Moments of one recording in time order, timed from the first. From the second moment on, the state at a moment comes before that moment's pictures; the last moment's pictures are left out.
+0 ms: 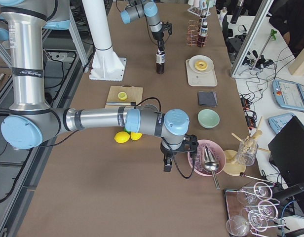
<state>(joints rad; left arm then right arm) -0.42 -2.53 -1.76 -1.24 -1.55 -1.29 1.64 -1.59 1.72 -1.80 2.35 -0.08</state>
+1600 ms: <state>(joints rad) -0.87 -1.96 -2.01 -1.60 -1.66 -0.92 1.54 -1.43 1.77 -1.80 2.35 0.08</state>
